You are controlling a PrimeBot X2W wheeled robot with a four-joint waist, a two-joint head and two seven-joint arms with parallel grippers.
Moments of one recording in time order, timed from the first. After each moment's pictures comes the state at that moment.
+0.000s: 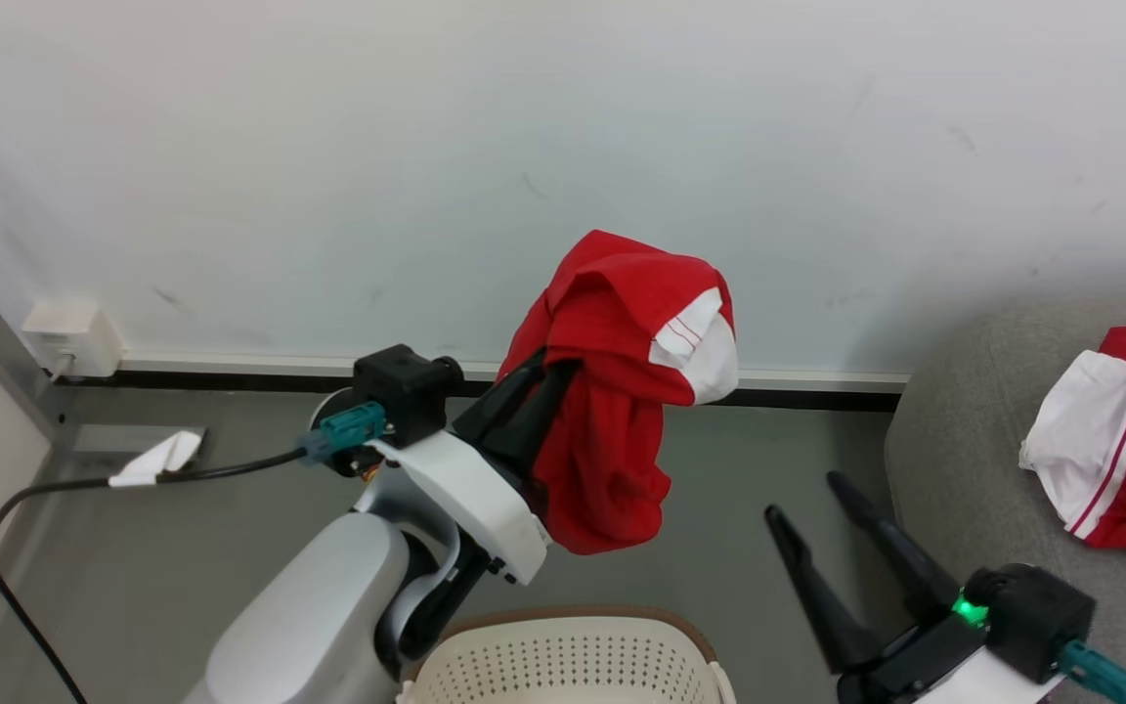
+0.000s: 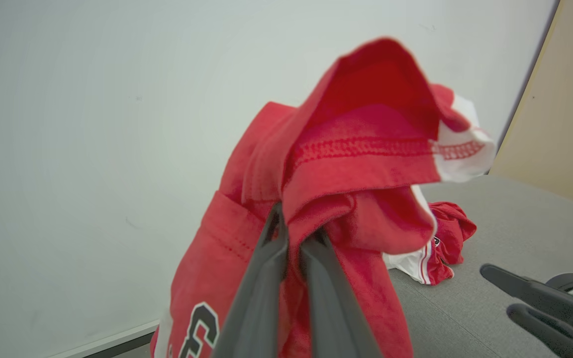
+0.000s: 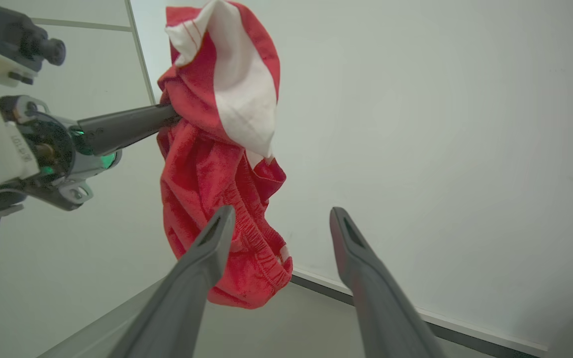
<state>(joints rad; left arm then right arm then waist) -0.59 0.23 -0.63 0.23 -0.58 -0.04 -0.08 -0.20 -0.29 0.52 0.07 0.60 0.13 -0.26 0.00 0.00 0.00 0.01</state>
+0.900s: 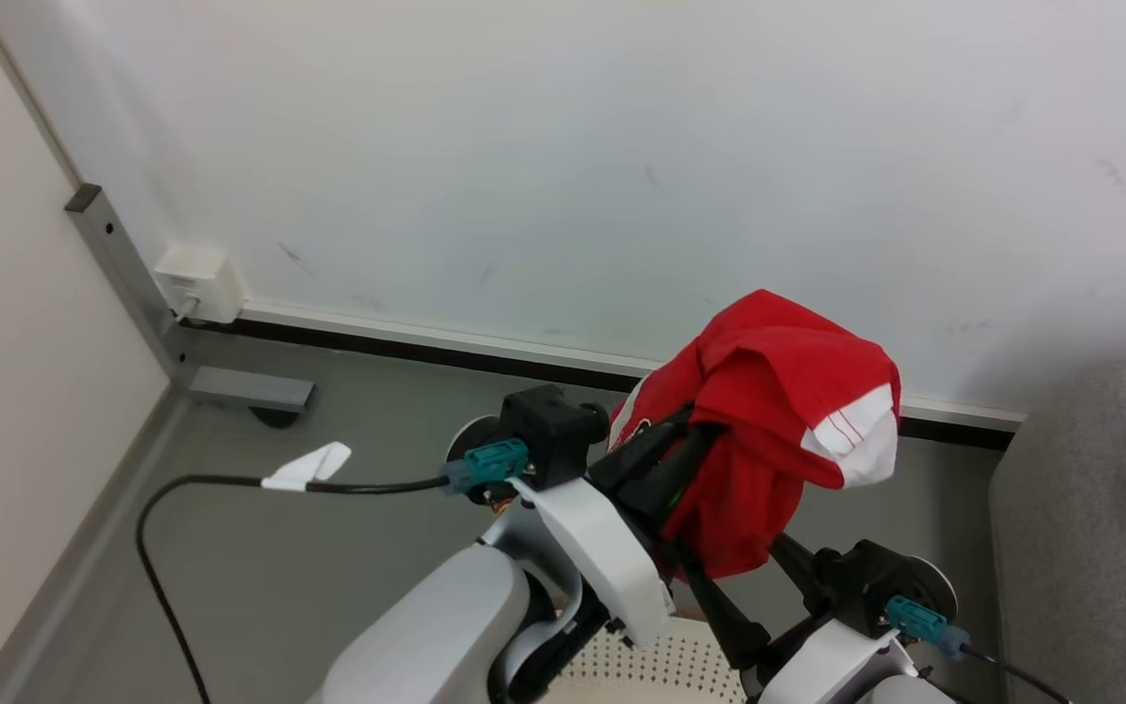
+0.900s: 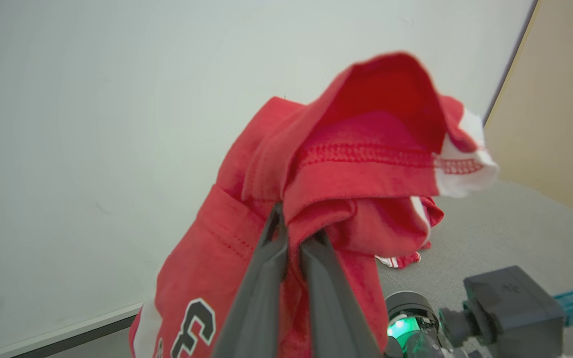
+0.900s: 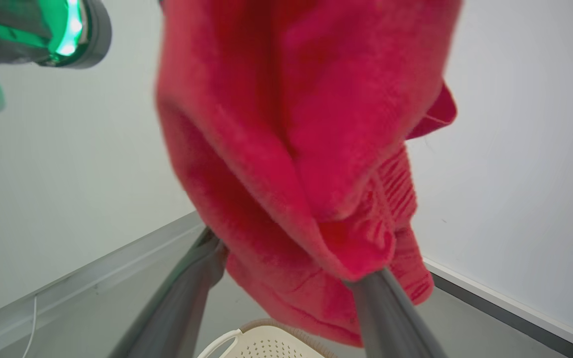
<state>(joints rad) -0.62 0.11 -0.77 0.25 -0.59 -0.07 -0.07 -0.40 -0.14 0.72 0.49 0.54 0.13 -0.26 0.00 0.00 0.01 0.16</state>
